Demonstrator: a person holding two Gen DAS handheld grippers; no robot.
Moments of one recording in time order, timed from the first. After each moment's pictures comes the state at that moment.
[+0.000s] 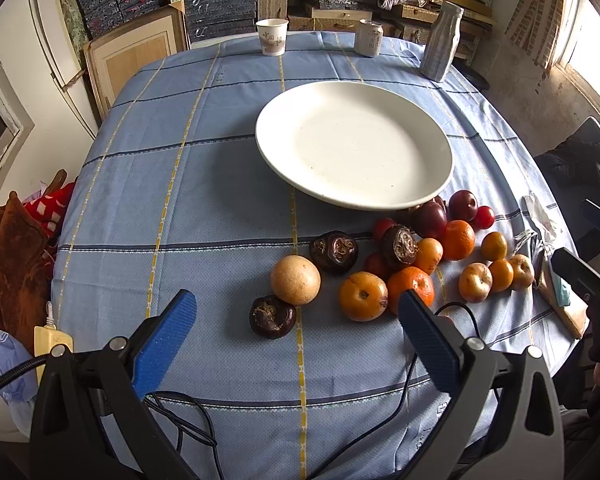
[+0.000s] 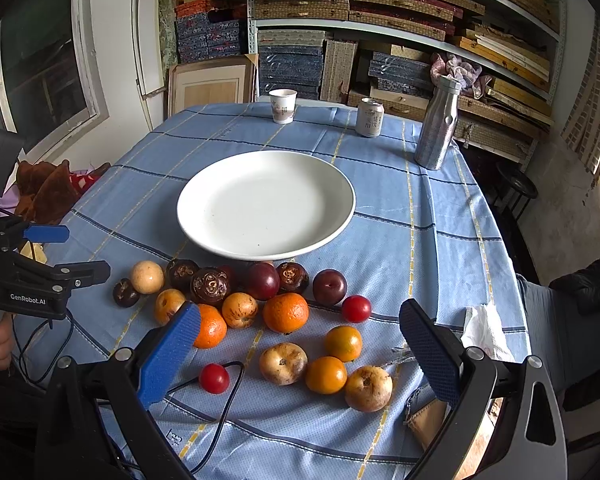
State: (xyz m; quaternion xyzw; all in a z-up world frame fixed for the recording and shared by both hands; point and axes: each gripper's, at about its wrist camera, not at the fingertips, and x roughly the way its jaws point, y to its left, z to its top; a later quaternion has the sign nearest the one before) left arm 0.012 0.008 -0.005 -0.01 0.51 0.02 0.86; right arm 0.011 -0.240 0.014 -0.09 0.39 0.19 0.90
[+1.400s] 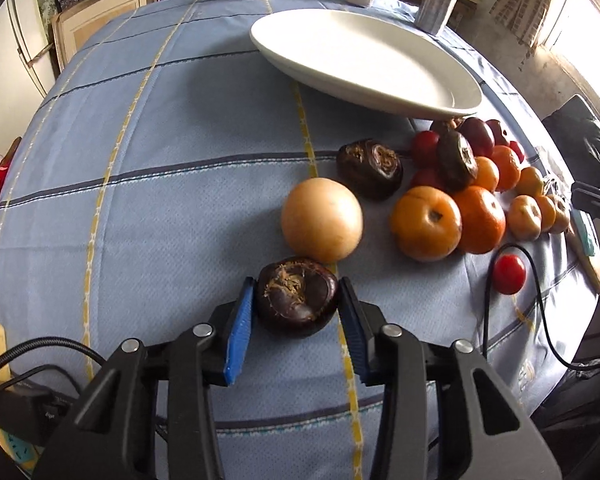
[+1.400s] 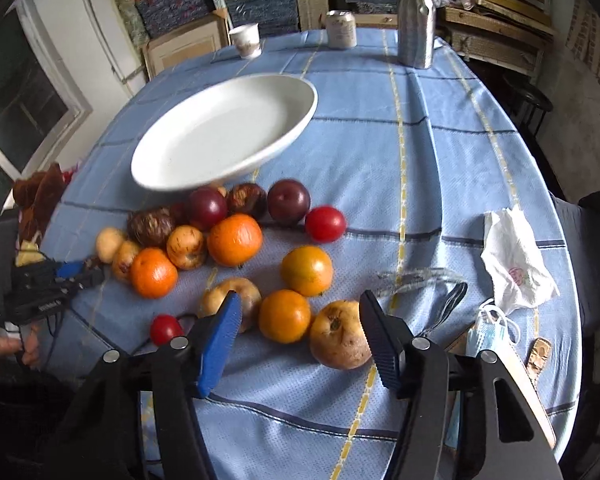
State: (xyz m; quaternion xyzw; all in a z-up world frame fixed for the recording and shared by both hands) left arm 0.001 0.039 -0.106 -0.02 0.55 -0.04 0.84; right arm 0.041 -0.296 -0.066 -0.02 0.51 0.19 0.84
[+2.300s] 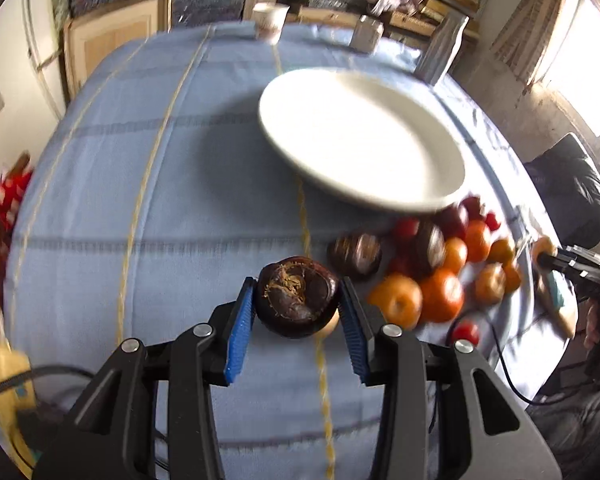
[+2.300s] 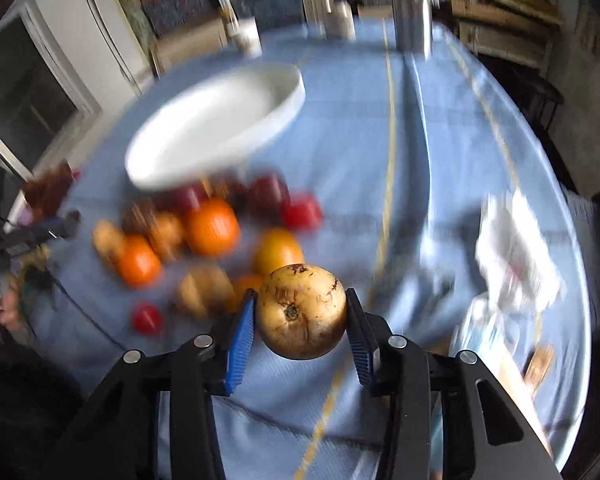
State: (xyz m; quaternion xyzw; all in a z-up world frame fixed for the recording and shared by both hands) left arm 0.035 0.050 -0.042 -0.06 0.50 -0.04 0.86; right arm 0.066 -0.317 -0.049 0.02 0.48 0.23 0.85
